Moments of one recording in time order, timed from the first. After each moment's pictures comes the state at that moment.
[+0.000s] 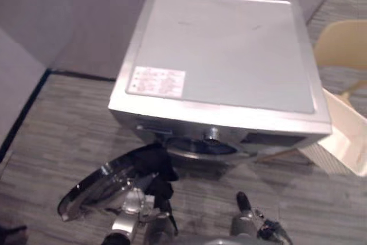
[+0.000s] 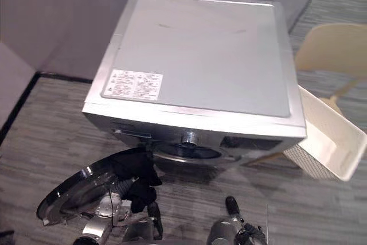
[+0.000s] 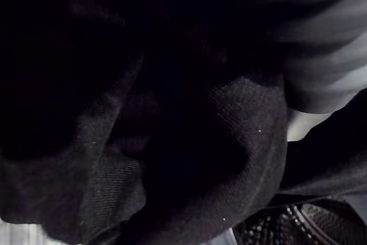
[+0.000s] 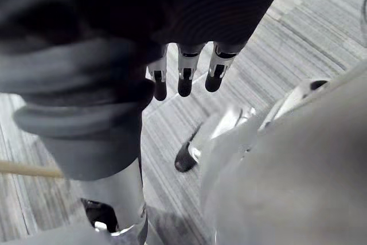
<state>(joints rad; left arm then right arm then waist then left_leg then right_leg) 0.05 0.15 -0.15 0.60 -0.03 0.01 0.18 0.05 -0.01 -0.47 0.99 0.31 0.01 -0.24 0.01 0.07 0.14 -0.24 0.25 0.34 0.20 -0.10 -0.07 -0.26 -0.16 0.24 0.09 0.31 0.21</state>
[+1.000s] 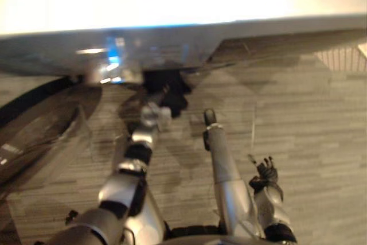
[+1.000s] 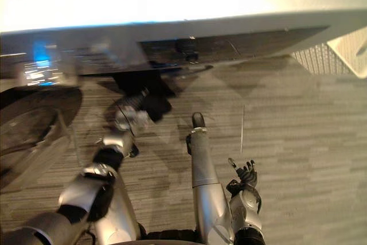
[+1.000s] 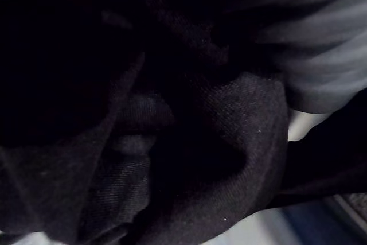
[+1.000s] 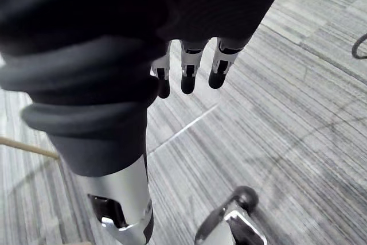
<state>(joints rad) -0.85 0.20 0.02 0.80 -0.19 0.04 0.31 -0.01 0.02 -0.23 0.52 0.43 -0.12 -0.28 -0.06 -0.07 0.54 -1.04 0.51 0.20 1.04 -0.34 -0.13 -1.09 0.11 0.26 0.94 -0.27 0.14</state>
